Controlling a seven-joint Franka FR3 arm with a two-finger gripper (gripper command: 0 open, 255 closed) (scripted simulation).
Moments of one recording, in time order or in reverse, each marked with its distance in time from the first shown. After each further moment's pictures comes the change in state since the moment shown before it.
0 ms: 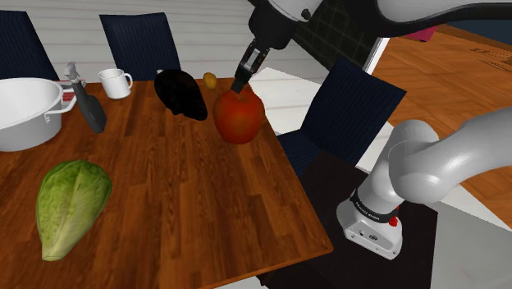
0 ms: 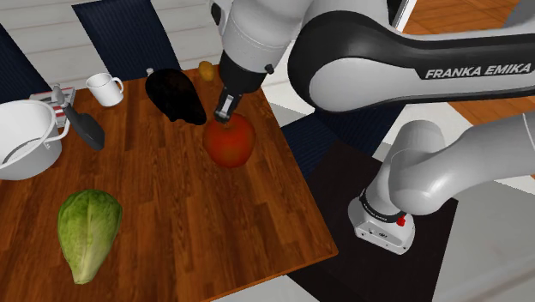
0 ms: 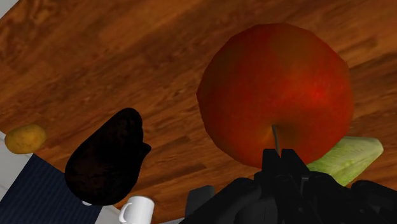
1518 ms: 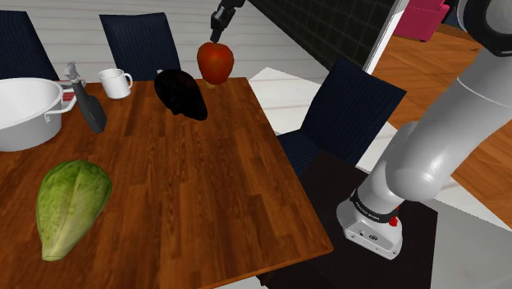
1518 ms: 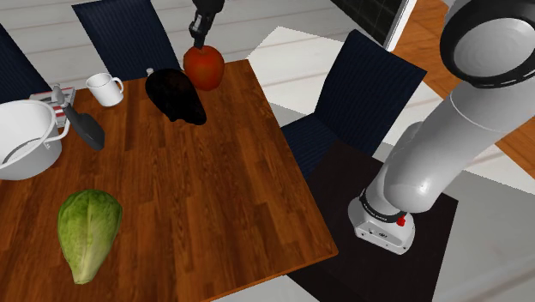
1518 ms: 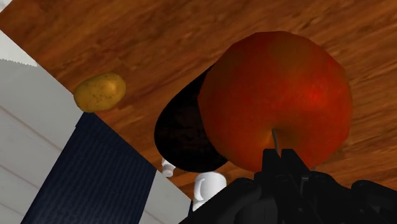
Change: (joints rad) arm -0.140 0.613 -0.294 0.525 -0.012 0.049 -0.414
